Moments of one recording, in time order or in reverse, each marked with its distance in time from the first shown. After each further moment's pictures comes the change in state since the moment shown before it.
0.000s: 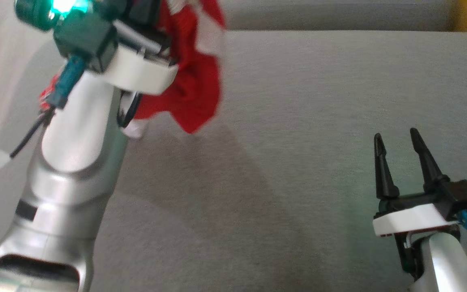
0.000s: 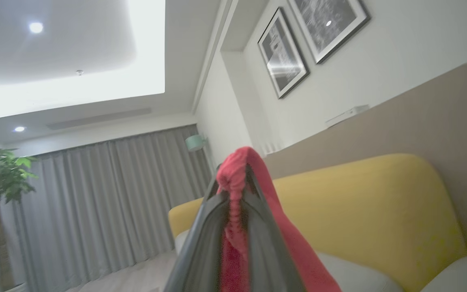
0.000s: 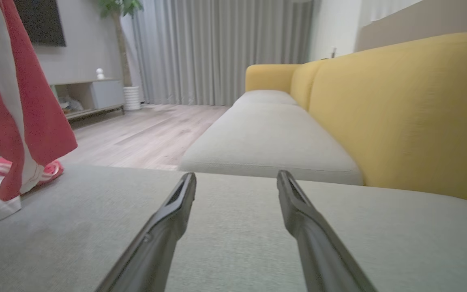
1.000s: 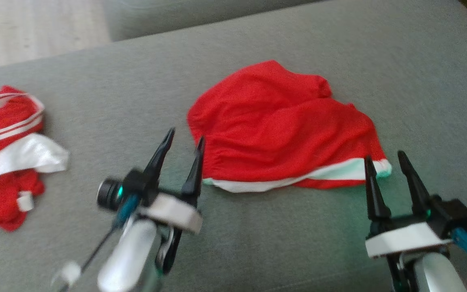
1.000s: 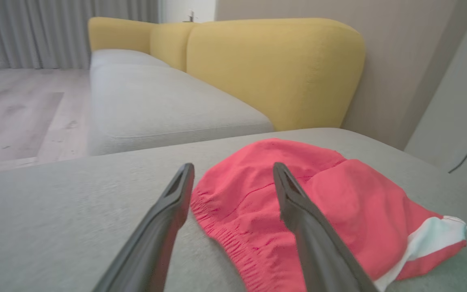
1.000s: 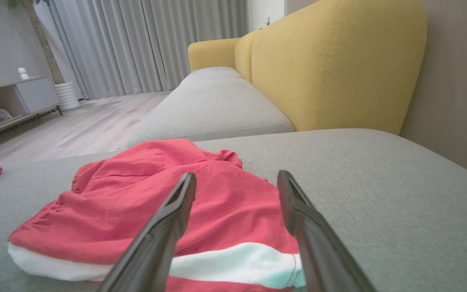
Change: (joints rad) left arm 0.455 -0.065 -0.135 0.193 -0.248 0.091 0.006; right arm 0.066 0.002 0.053 0.004 0.111 0.000 0.000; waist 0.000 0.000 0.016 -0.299
